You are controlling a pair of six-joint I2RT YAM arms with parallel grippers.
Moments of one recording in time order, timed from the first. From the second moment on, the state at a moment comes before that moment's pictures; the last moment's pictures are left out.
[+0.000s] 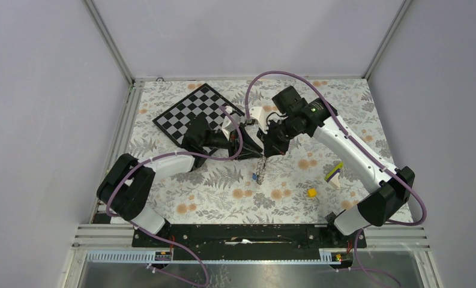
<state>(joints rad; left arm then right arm) -0.59 1.56 0.79 0.96 1.15 -0.34 0.64 1.52 1.57 -1.17 -0.50 -0.51</state>
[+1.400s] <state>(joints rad) -0.60 1.50 0.79 0.83 1.14 -0.31 0.65 1.43 1.47 -1.05 -0.51 -0.50</state>
